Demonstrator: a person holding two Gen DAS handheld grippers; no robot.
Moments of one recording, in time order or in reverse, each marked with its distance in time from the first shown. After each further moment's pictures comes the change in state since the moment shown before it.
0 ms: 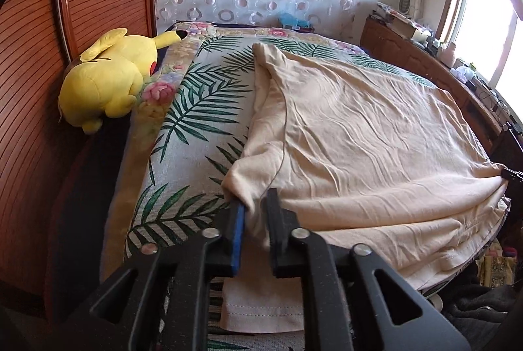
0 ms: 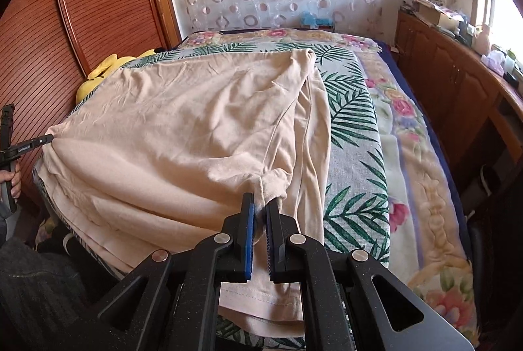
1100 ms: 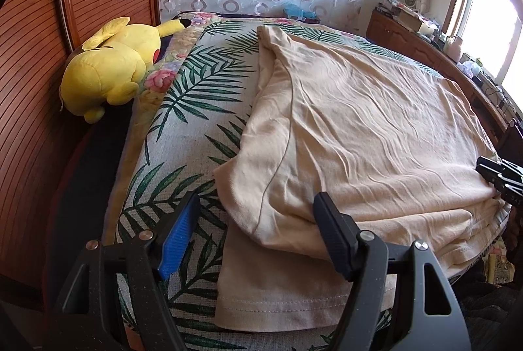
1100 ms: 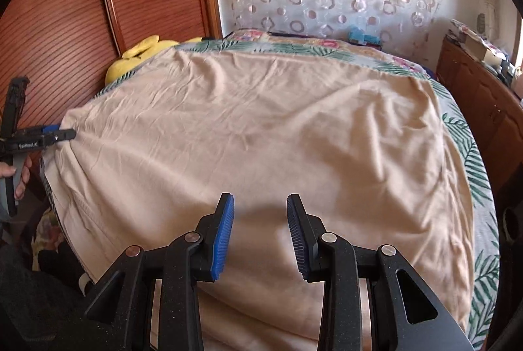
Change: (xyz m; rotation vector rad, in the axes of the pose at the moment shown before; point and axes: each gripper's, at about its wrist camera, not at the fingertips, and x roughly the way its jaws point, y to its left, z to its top) left arm 0.010 -0.004 -0.013 -0.008 0.044 0.030; right arm 0.095 0.130 -0.004 -0.155 -0.003 0.085
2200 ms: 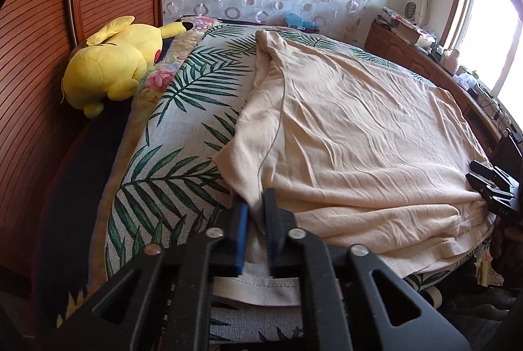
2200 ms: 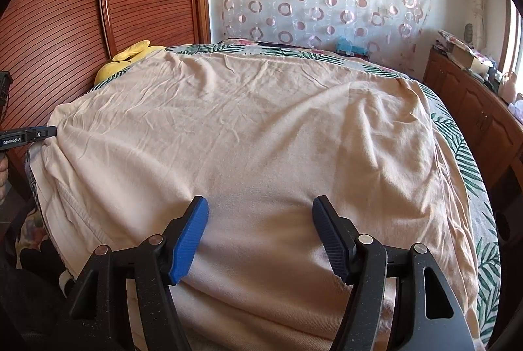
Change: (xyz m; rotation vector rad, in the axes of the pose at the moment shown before) left arm -0.010 -0.001 -0.013 -0.042 -0.043 -0.028; right arm -0.002 0.005 -0.017 -0.005 -0.076 -0.059
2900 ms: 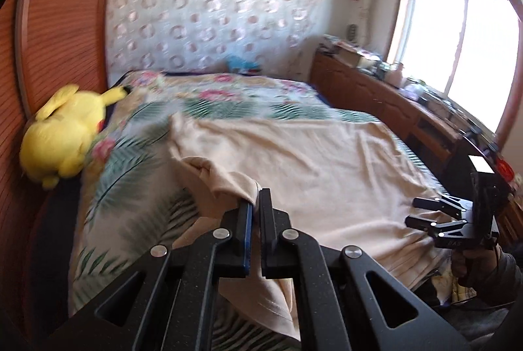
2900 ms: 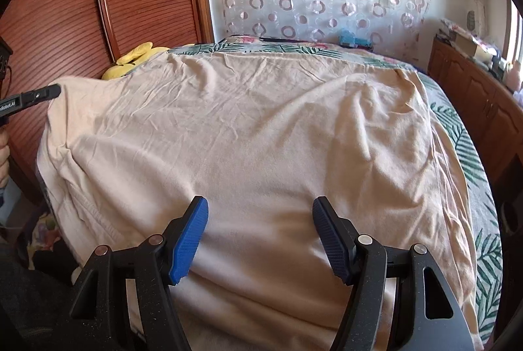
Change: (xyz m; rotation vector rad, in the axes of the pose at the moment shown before) left arm -0.036 -0.083 0.061 0.157 -0.185 -0.214; right arm -0.018 -0.019 0.003 0.062 0.023 0.060
